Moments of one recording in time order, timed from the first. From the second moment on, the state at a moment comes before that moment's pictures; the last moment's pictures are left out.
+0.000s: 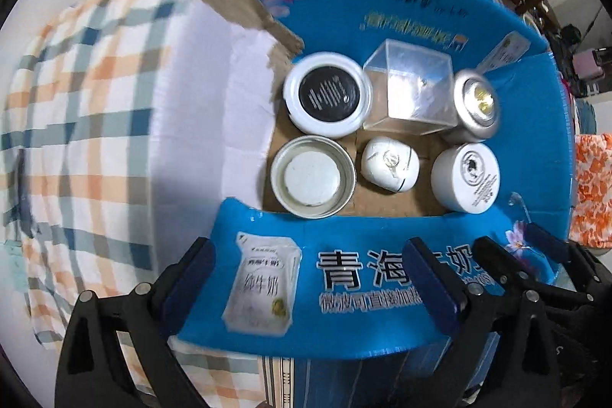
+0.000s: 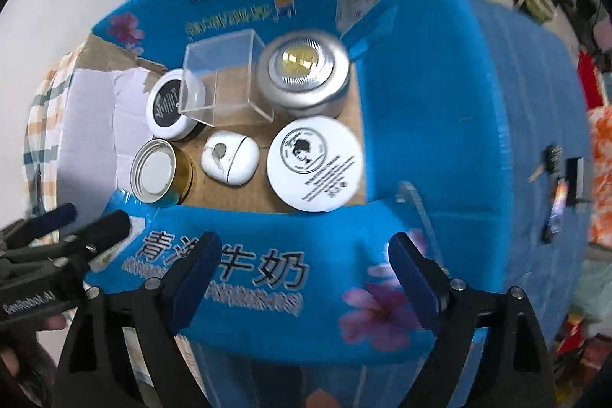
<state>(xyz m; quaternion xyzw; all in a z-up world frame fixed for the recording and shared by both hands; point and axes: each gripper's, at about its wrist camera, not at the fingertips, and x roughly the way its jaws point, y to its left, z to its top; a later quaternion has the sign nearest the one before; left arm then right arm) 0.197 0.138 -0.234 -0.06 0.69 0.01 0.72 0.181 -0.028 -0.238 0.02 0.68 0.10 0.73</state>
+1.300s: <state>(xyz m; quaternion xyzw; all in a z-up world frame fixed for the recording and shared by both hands) 0.166 -0.100 -0.062 0.02 0.53 -0.12 0.84 0.112 -0.302 -0.065 0.14 0.57 0.00 0.81</state>
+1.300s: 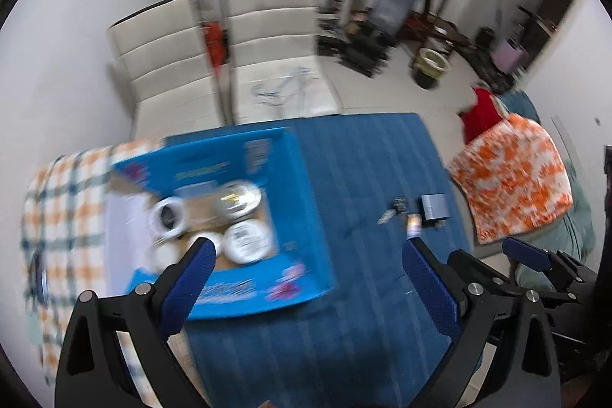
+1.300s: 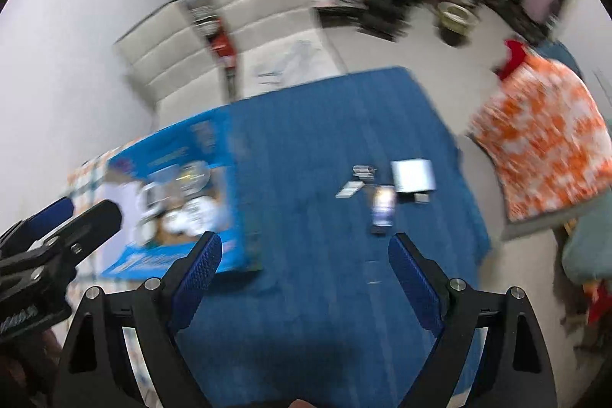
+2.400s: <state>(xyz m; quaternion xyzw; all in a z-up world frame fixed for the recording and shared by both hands) 0.220 -0.244 -0.325 0.05 0.67 -0.09 0.73 0.210 -0.446 -0.317 0.22 0.64 -0.07 0.74</state>
